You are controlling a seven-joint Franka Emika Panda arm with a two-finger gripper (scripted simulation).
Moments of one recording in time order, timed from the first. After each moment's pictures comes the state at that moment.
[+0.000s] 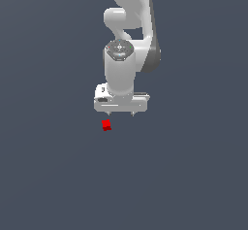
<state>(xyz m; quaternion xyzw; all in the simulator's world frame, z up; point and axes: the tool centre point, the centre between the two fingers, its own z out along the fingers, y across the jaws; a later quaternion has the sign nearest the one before) -0.004 -0.013 0.168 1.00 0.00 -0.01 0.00</state>
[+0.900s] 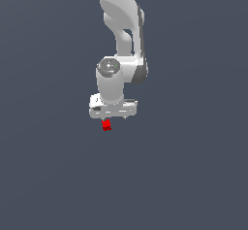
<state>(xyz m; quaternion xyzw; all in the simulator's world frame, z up) -0.021 -0.046 0.104 1.00 0.05 -0.01 0.00</state>
